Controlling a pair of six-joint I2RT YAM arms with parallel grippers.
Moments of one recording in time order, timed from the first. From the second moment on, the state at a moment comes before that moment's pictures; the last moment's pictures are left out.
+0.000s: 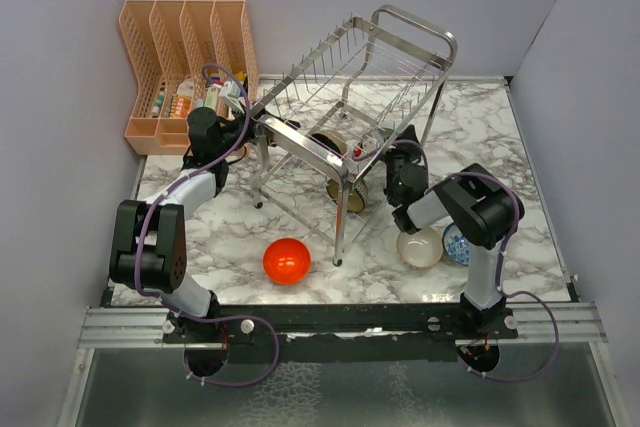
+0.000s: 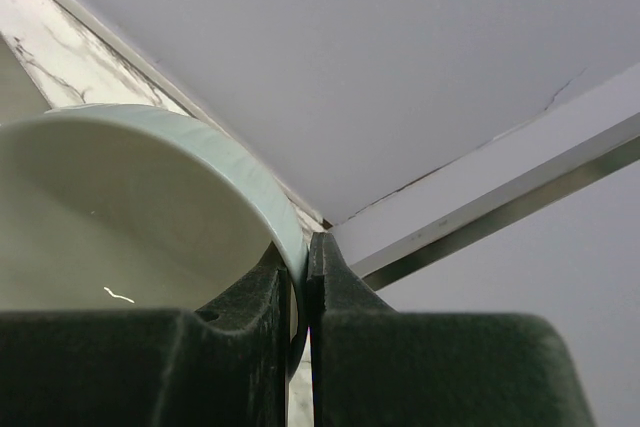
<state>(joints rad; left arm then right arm) -0.11 1.56 0.88 0.69 0.78 -0.69 0.55 1.97 0.69 1.53 0.58 -1.15</state>
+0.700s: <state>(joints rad) -0.11 1.56 0.87 0.82 0.78 -0.76 0.65 2.02 0.68 1.54 0.64 -1.26</state>
